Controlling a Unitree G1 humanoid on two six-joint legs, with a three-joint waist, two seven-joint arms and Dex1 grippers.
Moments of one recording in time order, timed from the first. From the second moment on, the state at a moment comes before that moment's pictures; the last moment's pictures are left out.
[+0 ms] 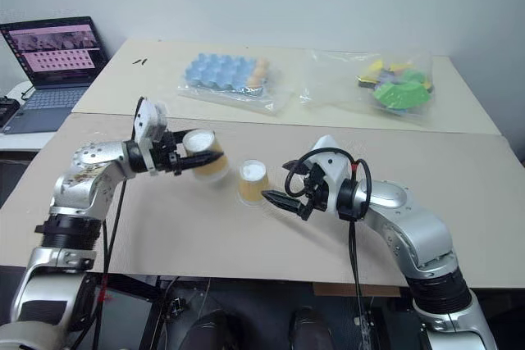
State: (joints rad) left arm -0.66 0.62 0.00 0.23 -0.39 0.35 -1.16; right arm -0.41 -0.60 0.09 -0.42 0.54 0.73 0.69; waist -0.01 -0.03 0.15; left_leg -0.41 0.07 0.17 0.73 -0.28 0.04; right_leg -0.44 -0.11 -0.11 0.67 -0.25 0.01
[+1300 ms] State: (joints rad) left arm -0.76 0.69 -0.07 0.21 -0.33 0.35 -1.33; right arm -0.16 -0.77 -0.07 -0.42 0.57 0.76 0.76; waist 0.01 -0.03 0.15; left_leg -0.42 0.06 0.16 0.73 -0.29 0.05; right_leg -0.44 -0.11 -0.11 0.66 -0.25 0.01
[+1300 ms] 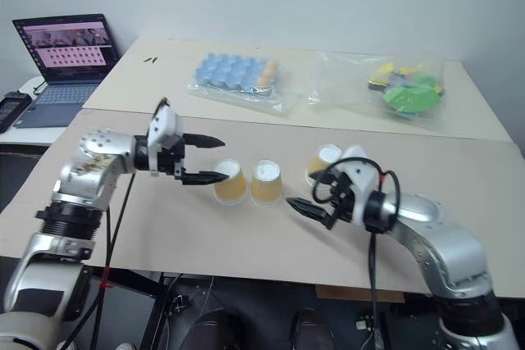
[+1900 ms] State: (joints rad) left arm -0.66 0.80 0.06 -0.12 -0.51 0.62 -1.22; right arm -0.44 -0.61 -0.06 -0.05 0.37 0.62 0.60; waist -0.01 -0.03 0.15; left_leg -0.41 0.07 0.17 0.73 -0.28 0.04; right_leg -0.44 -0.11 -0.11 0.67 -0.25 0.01
